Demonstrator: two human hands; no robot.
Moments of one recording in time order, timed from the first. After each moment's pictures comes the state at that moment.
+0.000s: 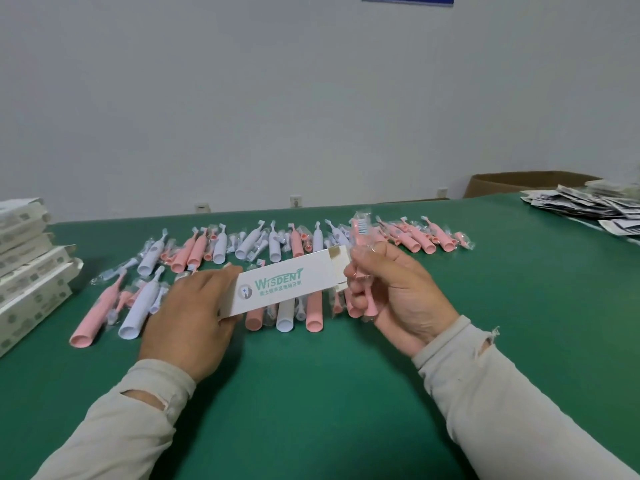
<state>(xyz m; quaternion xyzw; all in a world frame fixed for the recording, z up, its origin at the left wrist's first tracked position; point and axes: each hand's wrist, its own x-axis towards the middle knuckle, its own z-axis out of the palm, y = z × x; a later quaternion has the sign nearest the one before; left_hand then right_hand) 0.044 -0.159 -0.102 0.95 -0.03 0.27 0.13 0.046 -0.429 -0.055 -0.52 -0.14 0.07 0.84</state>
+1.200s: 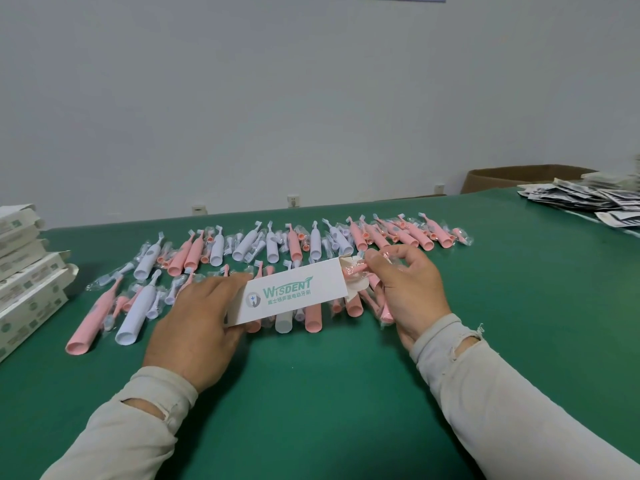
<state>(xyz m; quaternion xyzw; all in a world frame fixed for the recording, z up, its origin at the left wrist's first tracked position) 0.043 -0.165 -0.105 0.96 -0.06 0.25 0.14 0.076 -0.436 -0.084 -0.61 0.01 -0.17 0.78</state>
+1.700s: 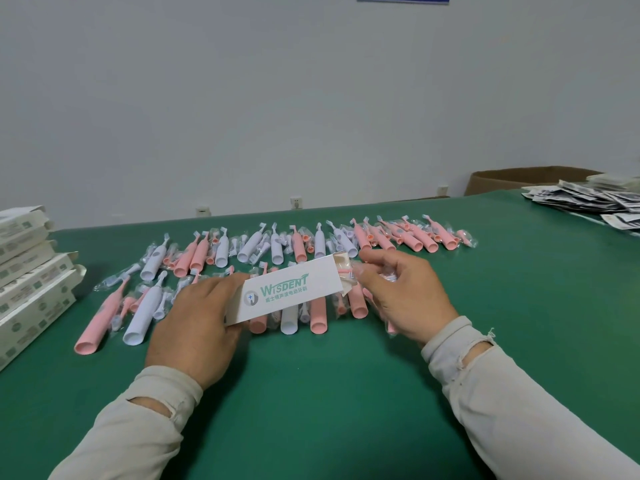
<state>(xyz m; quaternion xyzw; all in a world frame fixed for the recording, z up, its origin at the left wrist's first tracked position) 0.042 -0.161 -0.104 0.96 -0.02 0.25 0.14 0.070 -0.442 -0.079 -0.79 -0.11 -0.16 0.59</state>
